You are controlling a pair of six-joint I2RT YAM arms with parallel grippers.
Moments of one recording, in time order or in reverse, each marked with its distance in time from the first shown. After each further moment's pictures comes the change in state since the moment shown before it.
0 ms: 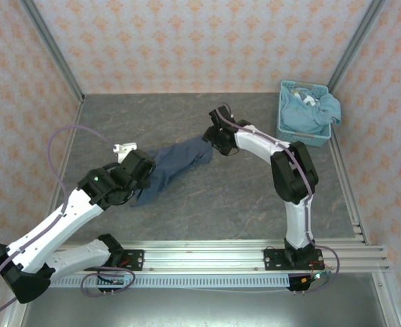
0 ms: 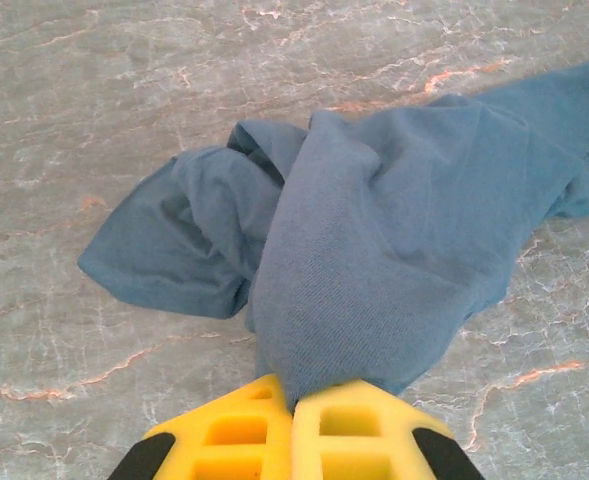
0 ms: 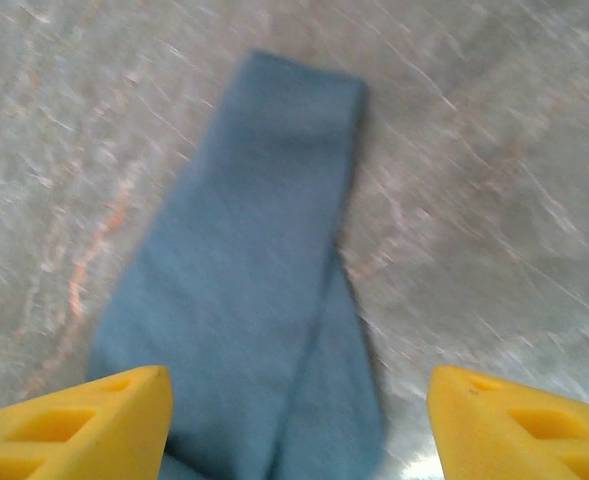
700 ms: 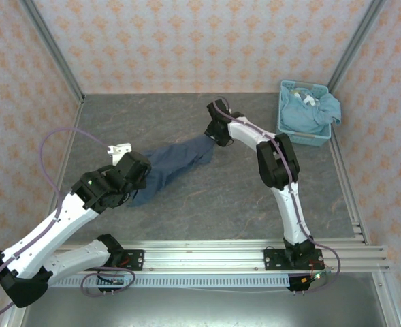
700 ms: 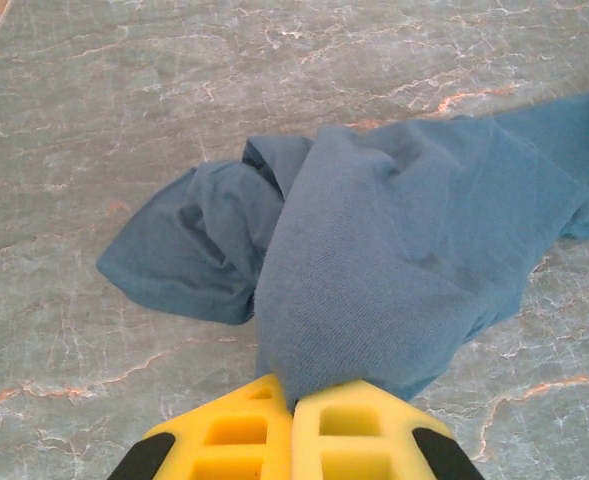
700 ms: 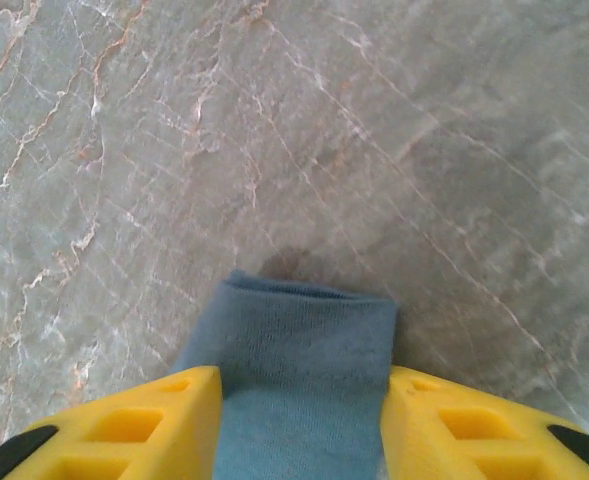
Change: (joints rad) left arm 0.000 -0.038 0.001 -0.022 -0.036 -0.013; right arm -0.054 0.287 0.310 -0.075 0.022 -0.003
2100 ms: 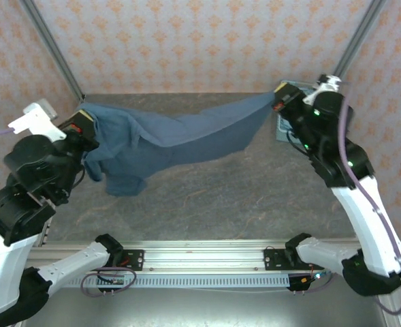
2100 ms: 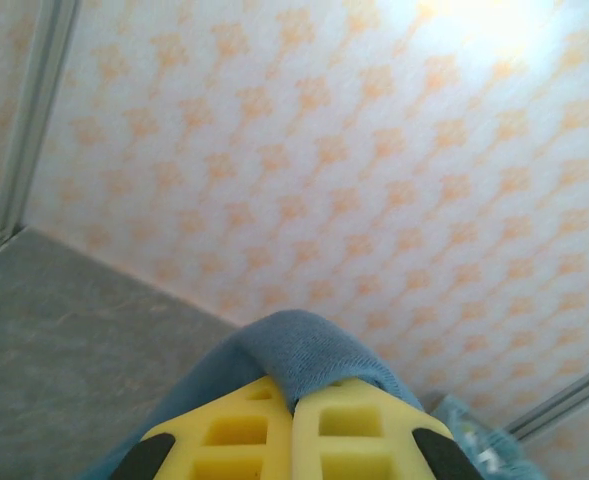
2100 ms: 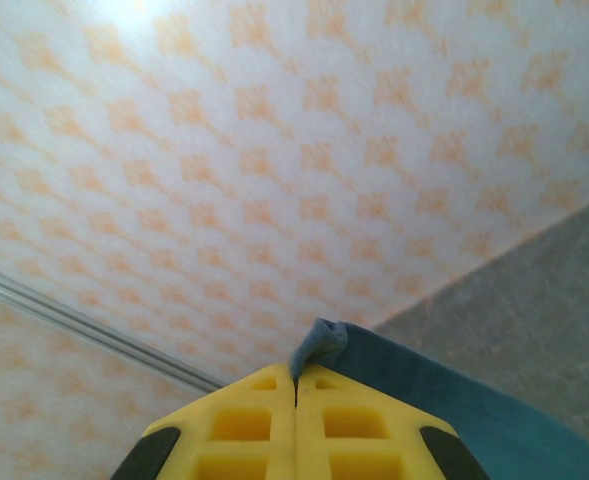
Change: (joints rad) left arm 0.098 -0.077 0.577 0.264 -0.064 0.133; right arm -0.003 -1.279 -0.307 0.008 0.233 -0.182
